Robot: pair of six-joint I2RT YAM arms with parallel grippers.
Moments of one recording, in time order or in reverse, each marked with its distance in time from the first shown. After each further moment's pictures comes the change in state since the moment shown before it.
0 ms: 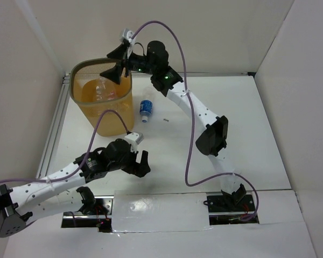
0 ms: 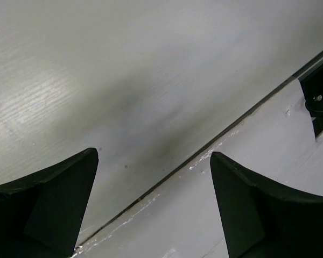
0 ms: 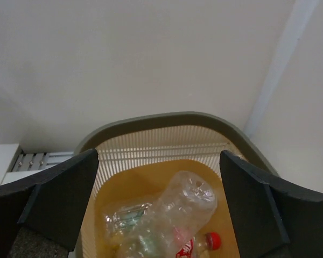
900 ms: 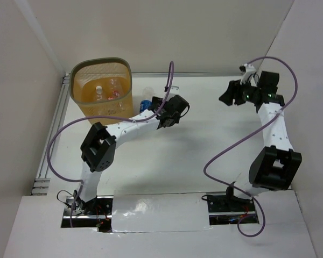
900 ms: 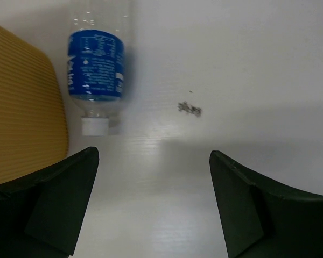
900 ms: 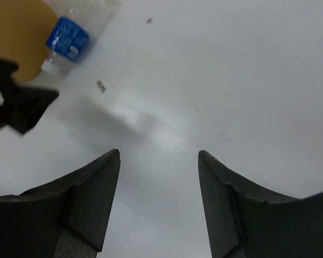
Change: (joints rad) left arm 0.057 1.137 1.061 -0.061 -0.681 0.069; right arm -0.946 -0.774 -1.072 -0.537 0.001 -0.214
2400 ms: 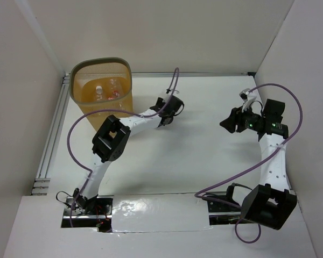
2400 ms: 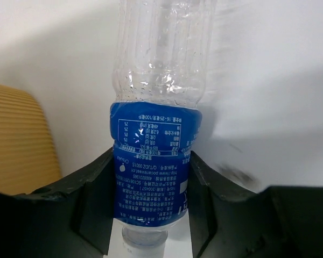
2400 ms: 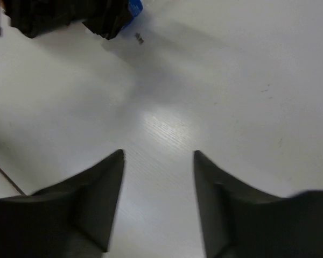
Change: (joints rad) left arm 0.161 0.269 0.042 0.240 0.008 0.270; right arm -0.117 -0.418 -0.411 -0.152 -0.182 -0.209
